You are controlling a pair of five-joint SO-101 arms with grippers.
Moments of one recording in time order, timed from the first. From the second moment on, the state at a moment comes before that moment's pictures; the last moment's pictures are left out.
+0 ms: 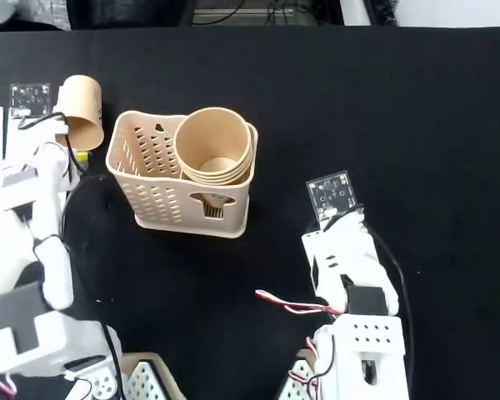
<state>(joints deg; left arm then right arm) -27.5 -2.4 32.7 24.9 -16.7 2.0 -73.7 89.3 37.0 19.7</state>
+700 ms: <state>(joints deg) -25.7 8.9 28.4 8.0 -5.8 2.0 -73.7 89.3 37.0 19.7</state>
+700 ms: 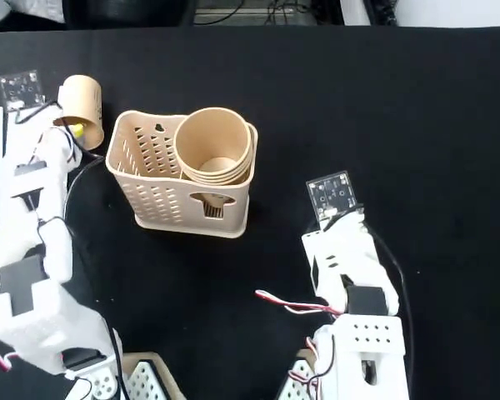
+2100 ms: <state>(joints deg) -27.4 -12.9 43.2 8.8 -10.1 2.0 -73.7 89.8 35.7 19.7</state>
